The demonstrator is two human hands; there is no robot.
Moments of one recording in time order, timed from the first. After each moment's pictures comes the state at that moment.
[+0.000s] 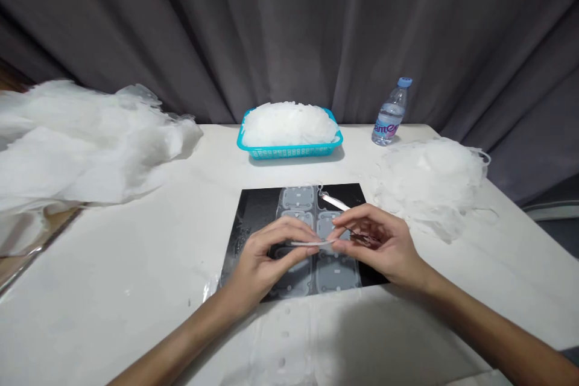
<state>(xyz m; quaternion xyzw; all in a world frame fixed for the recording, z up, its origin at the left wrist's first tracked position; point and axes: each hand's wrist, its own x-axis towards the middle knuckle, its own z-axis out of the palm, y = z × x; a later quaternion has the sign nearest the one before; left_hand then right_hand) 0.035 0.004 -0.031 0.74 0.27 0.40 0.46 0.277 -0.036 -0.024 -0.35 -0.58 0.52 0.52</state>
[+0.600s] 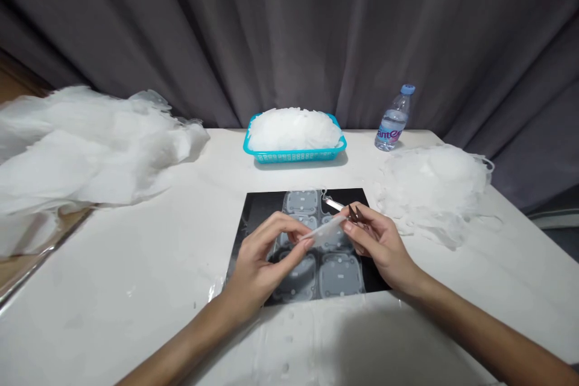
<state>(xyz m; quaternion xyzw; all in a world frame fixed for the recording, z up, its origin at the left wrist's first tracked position) 0.034 -0.002 -0.024 0.75 0.32 0.45 0.36 0.269 -0.027 -0.031 -0.42 -0.50 0.54 0.52</state>
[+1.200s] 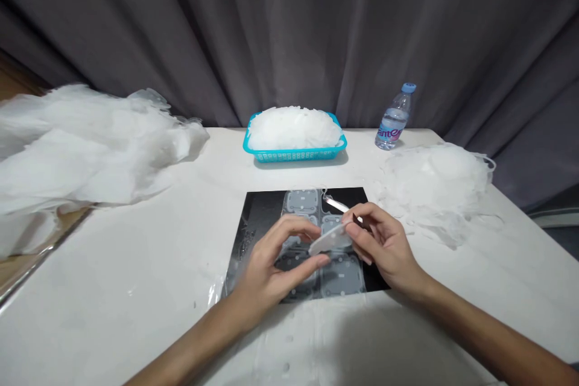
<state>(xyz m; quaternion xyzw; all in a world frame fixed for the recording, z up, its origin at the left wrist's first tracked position) 0.039 -0.008 -0.028 0.76 0.31 0.41 0.39 0.266 -0.032 -0.029 -0.38 -0.52 0.52 0.56</state>
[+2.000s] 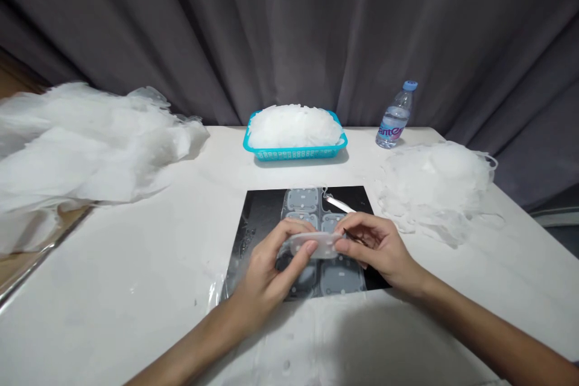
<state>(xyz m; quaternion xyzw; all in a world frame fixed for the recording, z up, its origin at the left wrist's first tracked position) 0.040 -0.016 -0.024 0.76 0.34 0.42 0.37 0.265 -0.030 -0.034 -0.37 -0.53 0.56 0.52</state>
